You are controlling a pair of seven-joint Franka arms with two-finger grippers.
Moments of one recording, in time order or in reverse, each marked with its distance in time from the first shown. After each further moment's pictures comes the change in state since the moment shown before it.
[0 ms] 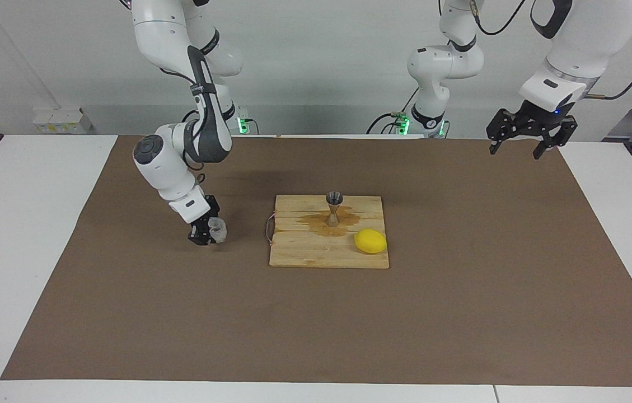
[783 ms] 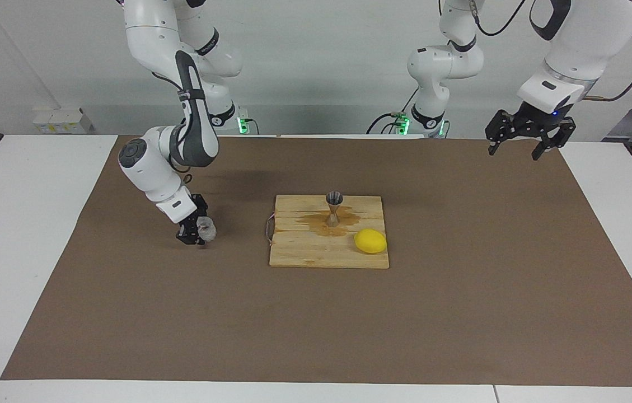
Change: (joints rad) left arm -0.001 0.005 -0.002 0.000 0.000 0.000 0.004; right arm -0.067 0.001 0.000 -0.035 0.039 0.004 -0.115
